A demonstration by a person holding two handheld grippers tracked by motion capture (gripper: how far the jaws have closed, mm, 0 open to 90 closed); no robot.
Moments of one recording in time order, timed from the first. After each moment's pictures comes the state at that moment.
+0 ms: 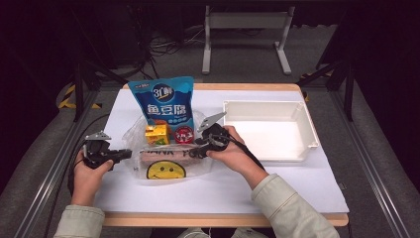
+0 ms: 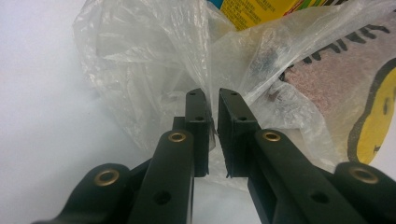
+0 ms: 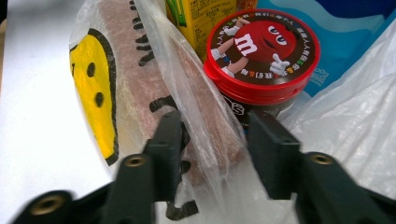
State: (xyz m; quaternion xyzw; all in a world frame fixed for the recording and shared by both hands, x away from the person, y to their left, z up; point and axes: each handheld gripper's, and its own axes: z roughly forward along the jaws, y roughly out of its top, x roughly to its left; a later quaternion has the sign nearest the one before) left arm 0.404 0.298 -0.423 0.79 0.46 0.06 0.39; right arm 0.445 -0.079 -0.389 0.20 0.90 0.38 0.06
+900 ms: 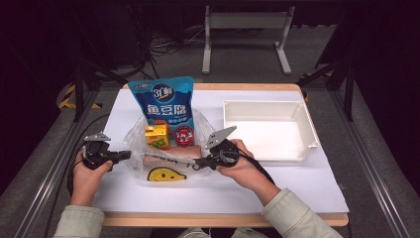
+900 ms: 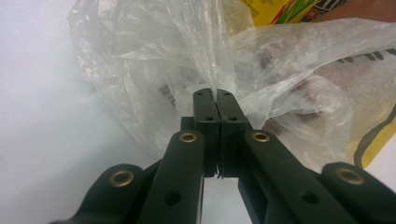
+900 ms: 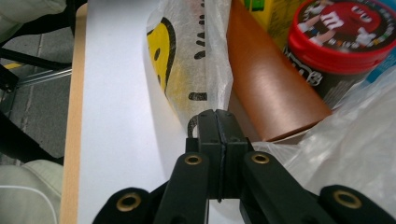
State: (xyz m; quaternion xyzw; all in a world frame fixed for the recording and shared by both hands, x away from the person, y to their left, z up) left arm 0.403 0.300 -0.425 0.80 0.46 0.05 0.39; right arm 0.396 -0.099 -0.386 0.15 0.90 0.40 0.02
